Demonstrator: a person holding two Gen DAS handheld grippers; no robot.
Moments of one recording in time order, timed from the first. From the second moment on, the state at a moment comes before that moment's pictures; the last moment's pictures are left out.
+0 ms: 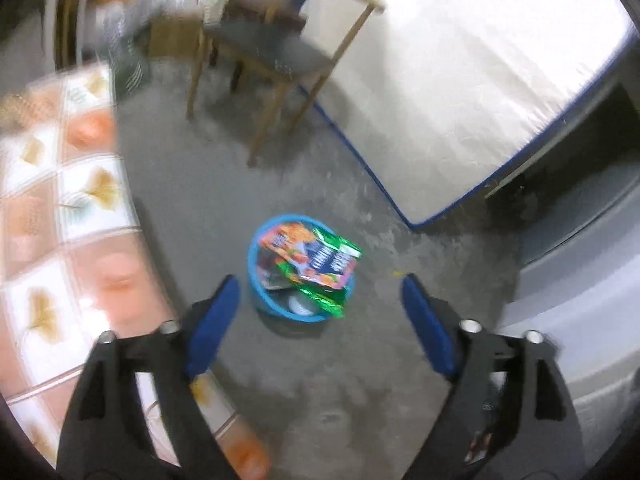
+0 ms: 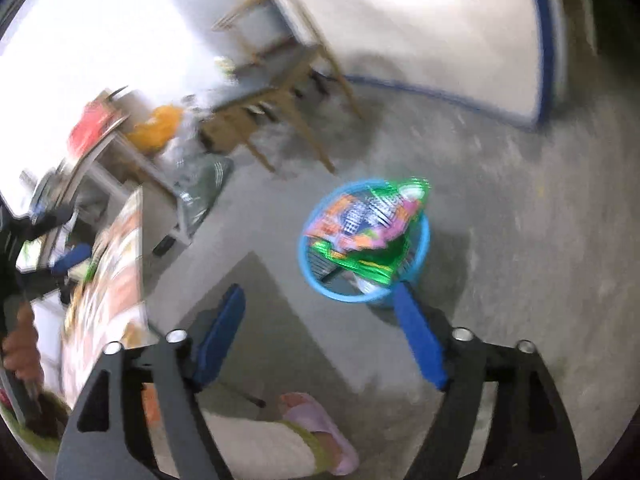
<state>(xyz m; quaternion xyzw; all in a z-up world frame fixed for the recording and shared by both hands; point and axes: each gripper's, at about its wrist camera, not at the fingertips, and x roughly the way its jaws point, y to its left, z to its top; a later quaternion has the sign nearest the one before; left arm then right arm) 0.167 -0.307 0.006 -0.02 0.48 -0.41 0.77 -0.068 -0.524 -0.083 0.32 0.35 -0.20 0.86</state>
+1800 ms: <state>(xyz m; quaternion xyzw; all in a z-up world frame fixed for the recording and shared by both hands) 0.019 -0.084 -0.015 0.06 0.45 -0.07 0.89 -0.087 -0.291 -0.026 0.05 0.39 -0.28 0.87</state>
